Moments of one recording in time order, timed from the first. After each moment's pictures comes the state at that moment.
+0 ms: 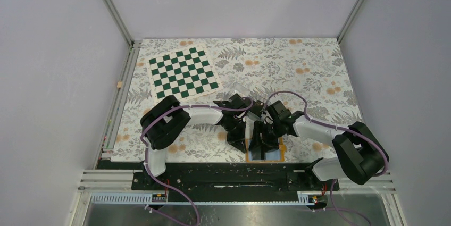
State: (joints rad) left arm -0.92 1.93 1.10 -0.45 0.55 -0.91; right arm 0.60 1.38 0.56 -0.40 -0.55 0.70
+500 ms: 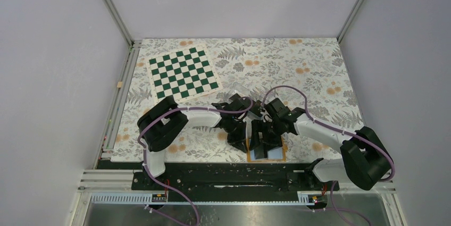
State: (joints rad) left arm -0.93 1.89 1.05 -0.37 0.52 -0.93; right arm 0.64 1.33 0.64 -0.56 -0.45 0.62
